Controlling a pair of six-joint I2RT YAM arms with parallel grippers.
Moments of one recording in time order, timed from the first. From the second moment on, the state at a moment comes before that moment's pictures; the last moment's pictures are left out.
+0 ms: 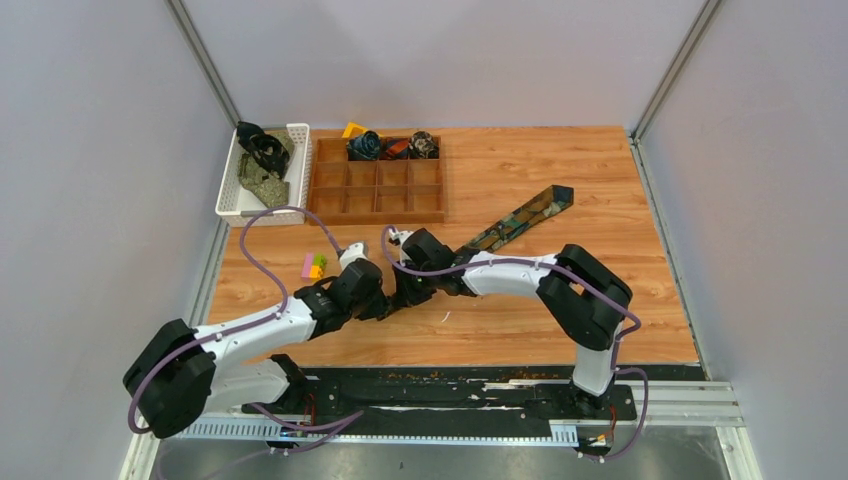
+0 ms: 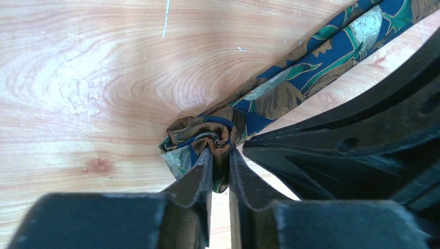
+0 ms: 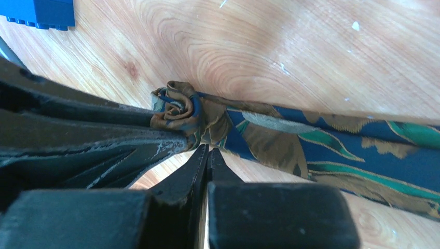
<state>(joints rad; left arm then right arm) -0.79 1.12 0.48 -0.24 -0.23 -0.95 0.96 1.88 1.12 -0.10 -0.24 0.49</state>
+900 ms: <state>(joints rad) -0.78 1.07 0.44 -0.14 -0.23 -0.98 0.91 1.76 1.03 -0.04 -0.33 0.51</state>
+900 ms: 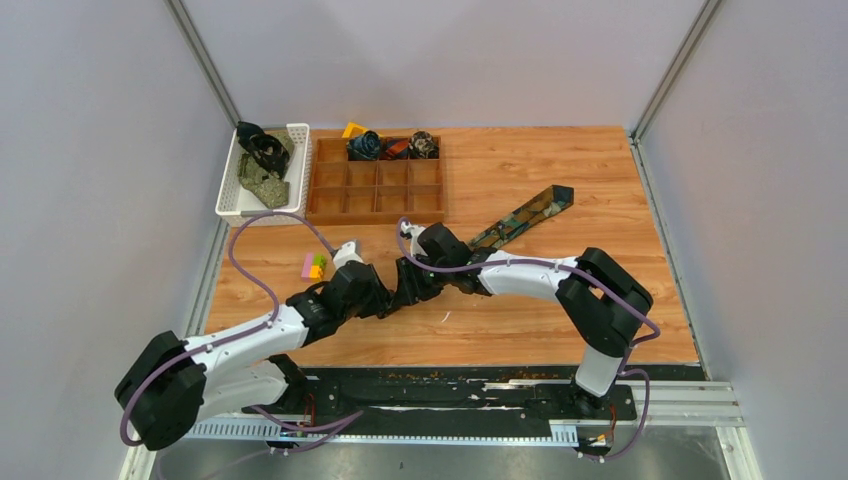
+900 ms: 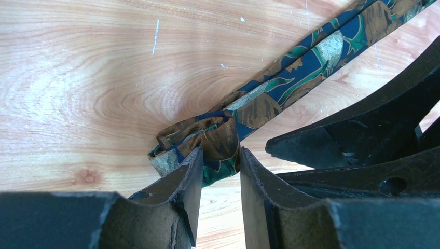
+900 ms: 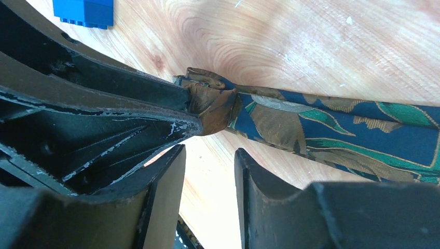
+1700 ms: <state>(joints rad) -0.77 0.96 0.37 -0.05 -0.25 -0.94 0.91 1.74 1.02 -0.04 -0.35 0.53</state>
